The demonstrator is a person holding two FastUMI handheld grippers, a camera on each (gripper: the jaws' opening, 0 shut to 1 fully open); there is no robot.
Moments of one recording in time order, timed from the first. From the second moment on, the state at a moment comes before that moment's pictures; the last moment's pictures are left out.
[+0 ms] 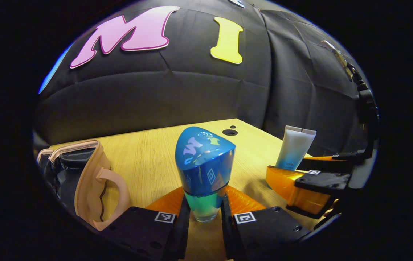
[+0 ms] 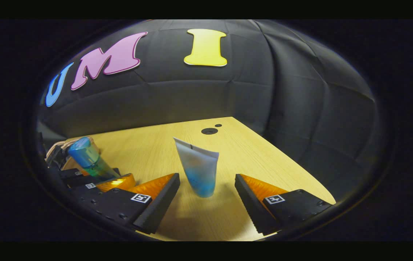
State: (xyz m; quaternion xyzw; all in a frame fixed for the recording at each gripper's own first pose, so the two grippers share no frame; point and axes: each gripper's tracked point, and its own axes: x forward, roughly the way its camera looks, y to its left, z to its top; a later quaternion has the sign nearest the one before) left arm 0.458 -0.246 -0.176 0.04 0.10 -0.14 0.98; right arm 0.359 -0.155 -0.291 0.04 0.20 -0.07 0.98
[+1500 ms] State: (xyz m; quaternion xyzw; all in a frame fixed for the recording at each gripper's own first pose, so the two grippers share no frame) left arm 0.369 0.023 -0.130 -0.06 0.16 0.00 0.98; right arm 0.318 0.100 -0.194 0.04 0.14 0.15 0.98
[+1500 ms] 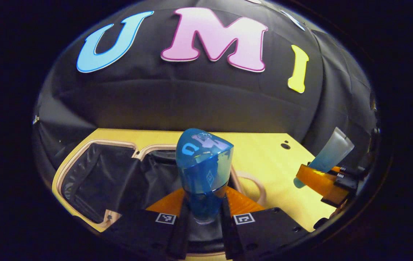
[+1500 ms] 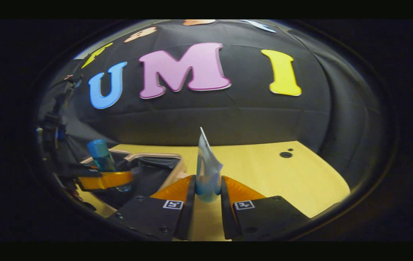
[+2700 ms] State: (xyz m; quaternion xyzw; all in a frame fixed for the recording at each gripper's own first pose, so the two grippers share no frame) left arm 0.340 0.117 -0.104 -0.09 0.24 0.09 0.96; right arm 0.290 0.215 -0.243 0.08 0.32 0.20 0.92
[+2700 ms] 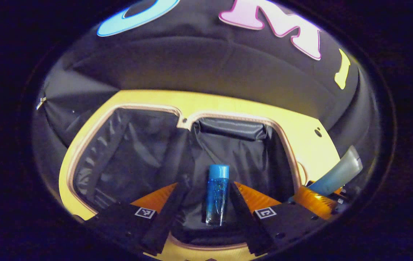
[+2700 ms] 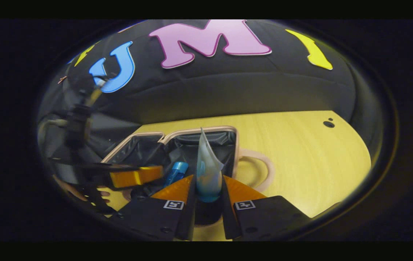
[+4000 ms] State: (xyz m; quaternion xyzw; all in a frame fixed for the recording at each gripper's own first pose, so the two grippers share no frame) left arm 0.243 0.390 -0.084 -0.28 0.08 0.19 0.94; right arm 0.244 0.236 -0.241 0.01 0.30 0.20 0.93
